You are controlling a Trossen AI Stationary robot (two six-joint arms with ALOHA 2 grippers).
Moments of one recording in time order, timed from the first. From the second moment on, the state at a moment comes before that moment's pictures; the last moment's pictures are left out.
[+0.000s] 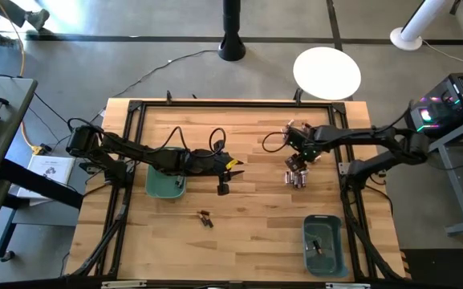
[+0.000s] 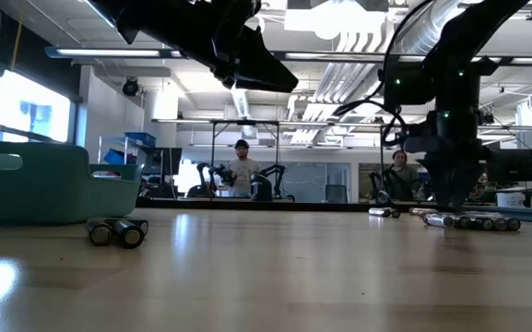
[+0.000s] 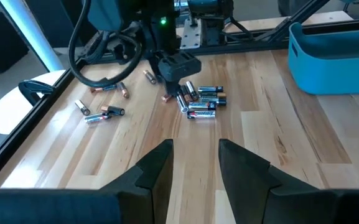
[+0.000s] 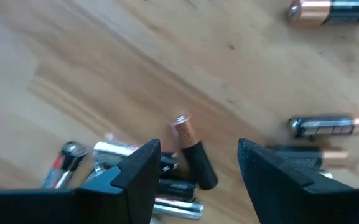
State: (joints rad) left arm -0.08 1.60 0.91 0.28 -0.25 0.07; right arm -0.39 1.36 0.69 -0.79 0.07 0.58
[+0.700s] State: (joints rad) left arm -0.08 1.60 0.91 0.28 -0.25 0.07; right arm -0.39 1.50 0.69 -0.72 0.09 0.46
